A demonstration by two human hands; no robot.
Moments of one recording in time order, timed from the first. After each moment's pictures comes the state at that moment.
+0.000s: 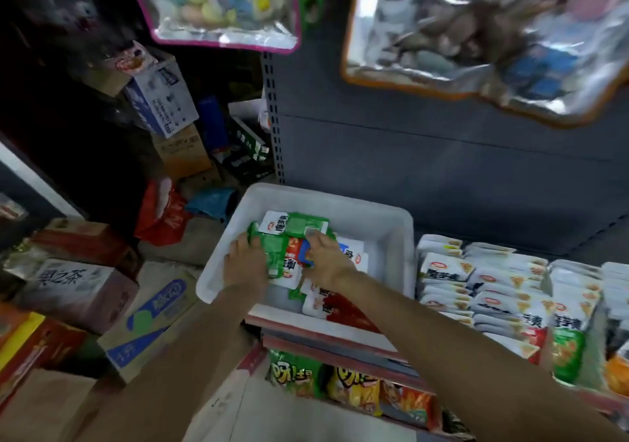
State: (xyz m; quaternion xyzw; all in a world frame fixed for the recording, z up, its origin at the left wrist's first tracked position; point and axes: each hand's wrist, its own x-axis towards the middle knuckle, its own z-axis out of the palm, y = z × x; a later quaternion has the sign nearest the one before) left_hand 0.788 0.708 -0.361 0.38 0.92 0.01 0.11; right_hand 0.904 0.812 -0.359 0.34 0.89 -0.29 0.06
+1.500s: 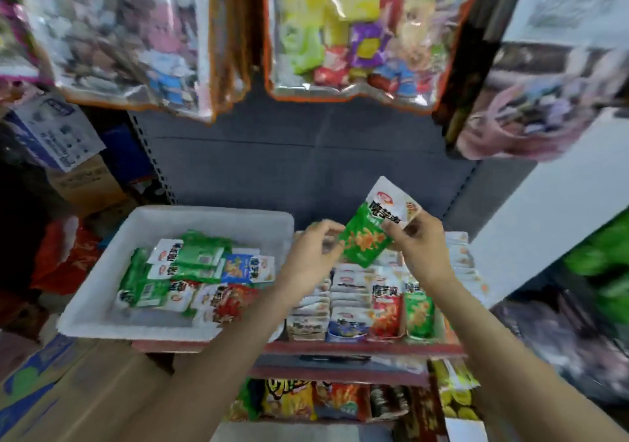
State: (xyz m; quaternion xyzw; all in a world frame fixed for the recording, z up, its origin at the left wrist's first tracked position) left_hand 1.027 0.825 -0.282 0.55 0.67 0.41 0.28; right_hand 1.187 0.885 -0.250 0.42 0.70 -0.39 -0.43
